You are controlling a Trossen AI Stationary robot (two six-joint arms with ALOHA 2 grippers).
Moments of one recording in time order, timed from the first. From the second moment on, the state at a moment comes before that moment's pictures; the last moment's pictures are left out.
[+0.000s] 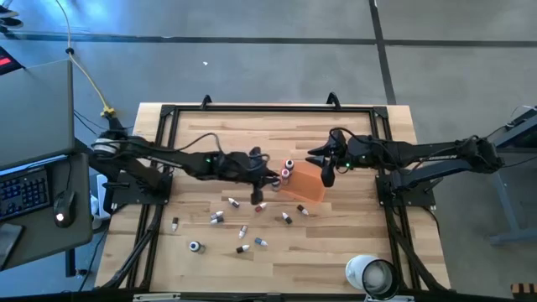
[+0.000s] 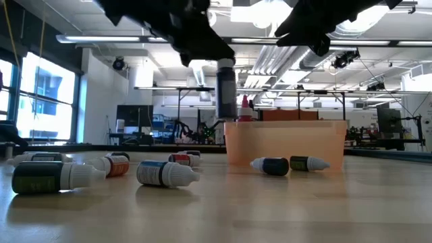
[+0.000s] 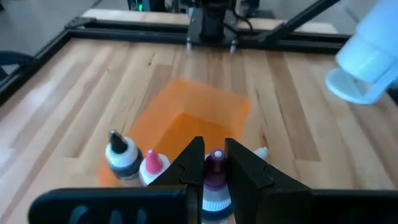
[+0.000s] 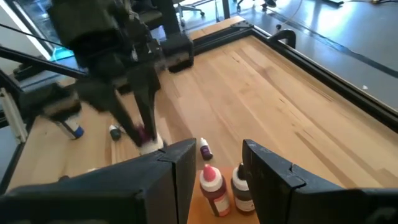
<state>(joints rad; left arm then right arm) -0.06 1.54 0.95 0.18 -0.12 -0.07 -0.03 1.00 0.74 -0.12 0.19 0.34</state>
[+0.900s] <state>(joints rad) -0.06 1.68 1.08 0.11 -0.23 -0.03 -0.03 1.00 0.74 -0.12 0.19 0.34</state>
